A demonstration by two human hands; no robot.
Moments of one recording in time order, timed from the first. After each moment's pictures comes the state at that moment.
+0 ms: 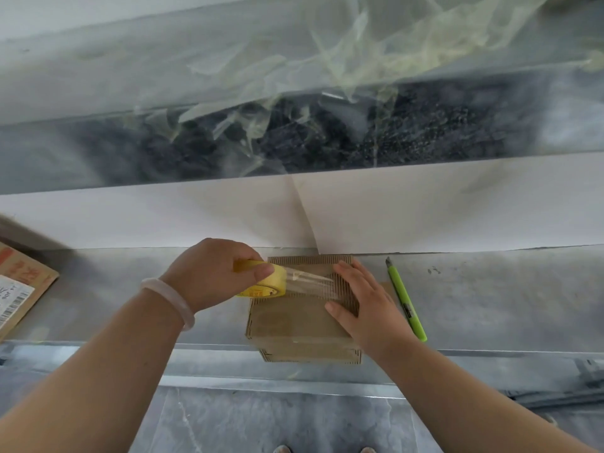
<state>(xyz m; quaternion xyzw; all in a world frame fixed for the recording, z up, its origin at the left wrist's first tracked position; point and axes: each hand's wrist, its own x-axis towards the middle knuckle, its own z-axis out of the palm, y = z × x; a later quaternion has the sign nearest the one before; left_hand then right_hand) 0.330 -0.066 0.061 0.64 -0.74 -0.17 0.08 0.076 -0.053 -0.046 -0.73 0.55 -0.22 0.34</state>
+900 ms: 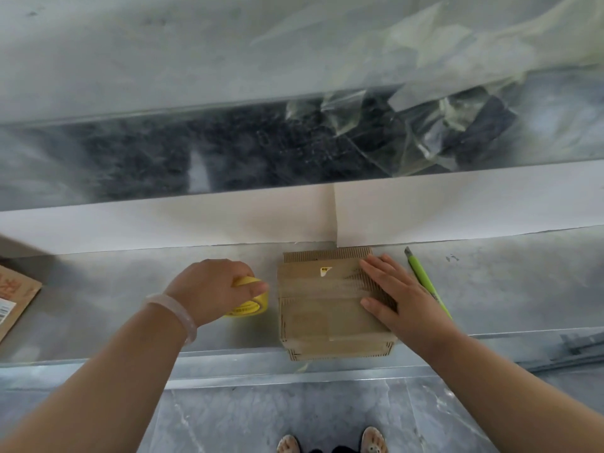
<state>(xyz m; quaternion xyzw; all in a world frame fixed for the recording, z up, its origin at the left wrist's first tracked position) 0.407 -0.077 0.010 0.63 -0.75 -0.20 -0.02 0.081 -0.052 -0.048 -0.77 0.57 -0.14 0.25</state>
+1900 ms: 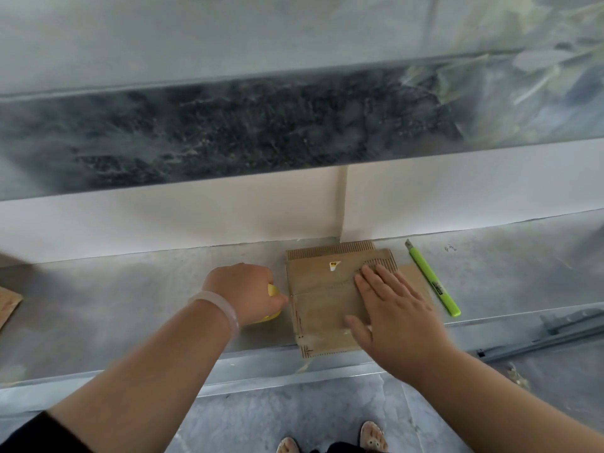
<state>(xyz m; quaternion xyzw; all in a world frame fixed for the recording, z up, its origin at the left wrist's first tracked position) 0.383 -0.082 -0.010 0.61 -0.78 -0.10 -0.13 0.141 -0.012 -0.027 -0.78 0.61 0.01 0.10</state>
